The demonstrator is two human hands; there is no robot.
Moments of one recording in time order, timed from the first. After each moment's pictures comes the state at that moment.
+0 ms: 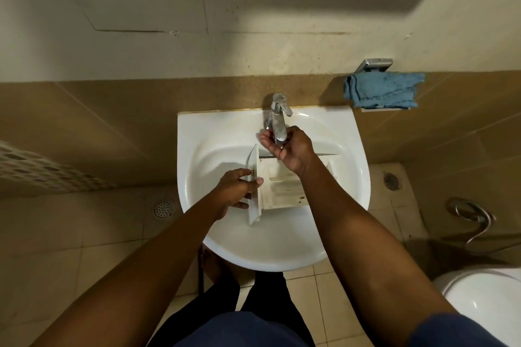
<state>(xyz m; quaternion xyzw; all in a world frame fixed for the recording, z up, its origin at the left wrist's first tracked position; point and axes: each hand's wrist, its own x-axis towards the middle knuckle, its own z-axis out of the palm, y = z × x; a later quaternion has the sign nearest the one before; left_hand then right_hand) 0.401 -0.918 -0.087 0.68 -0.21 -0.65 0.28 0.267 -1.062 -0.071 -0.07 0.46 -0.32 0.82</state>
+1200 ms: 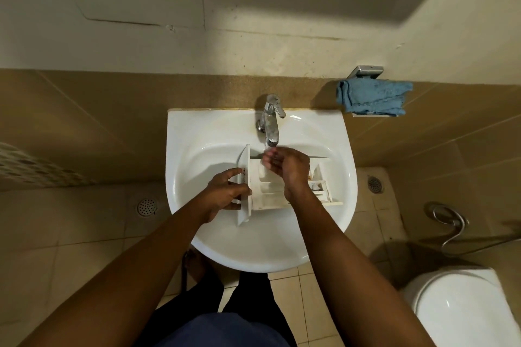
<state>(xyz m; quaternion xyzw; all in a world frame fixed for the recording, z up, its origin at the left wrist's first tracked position) 0.401 -0.910 -0.091 0.64 -0.19 -0.68 0.31 0.247 -1.009 -0.069 -0.27 0.61 -0.36 0.65</state>
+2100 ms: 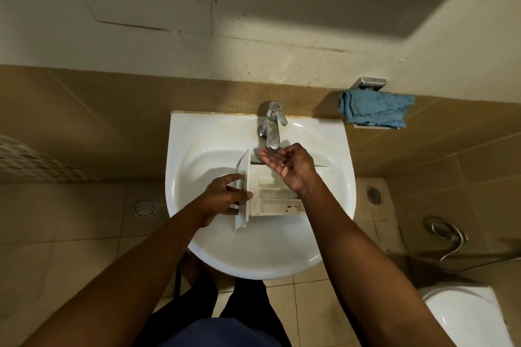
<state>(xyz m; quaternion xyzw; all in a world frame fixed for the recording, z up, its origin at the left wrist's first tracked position) 0.405 -0.907 -0.095 0.63 -0.19 -0.68 0.32 0.240 -1.045 -0.059 -0.10 0.50 -0.31 0.80</state>
